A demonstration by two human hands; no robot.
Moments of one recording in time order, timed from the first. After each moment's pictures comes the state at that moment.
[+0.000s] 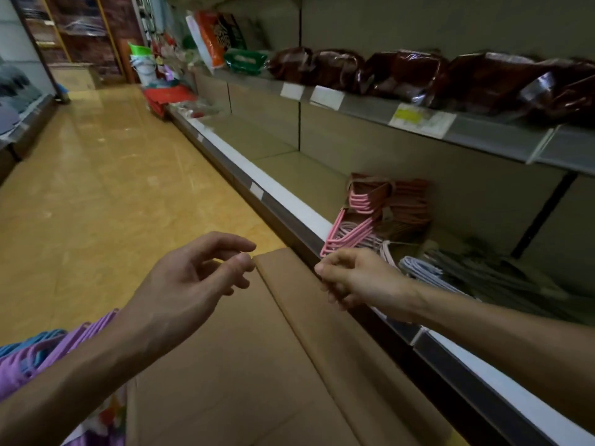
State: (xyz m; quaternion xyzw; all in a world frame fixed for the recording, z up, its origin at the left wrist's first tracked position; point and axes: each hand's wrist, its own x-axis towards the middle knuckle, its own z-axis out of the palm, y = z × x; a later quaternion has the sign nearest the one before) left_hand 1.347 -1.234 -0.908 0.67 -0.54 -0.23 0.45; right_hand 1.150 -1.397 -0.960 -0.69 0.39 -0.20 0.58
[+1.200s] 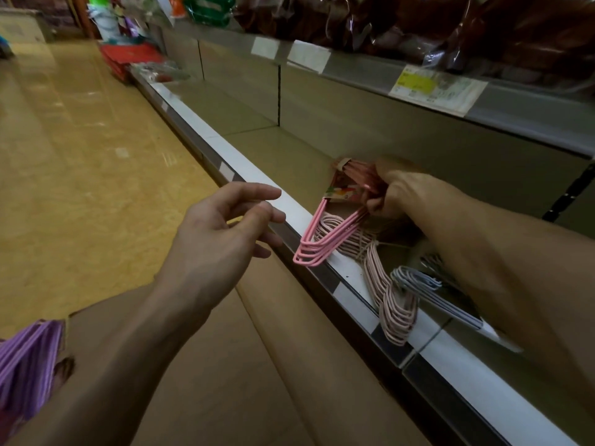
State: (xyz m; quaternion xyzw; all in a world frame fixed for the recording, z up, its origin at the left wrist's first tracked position) left_hand 1.314 -1.355 -0.926 0.61 -0.48 -0.27 0.58; right_hand 1.161 -1.594 -0.925 -0.36 0.61 -0.31 0.63
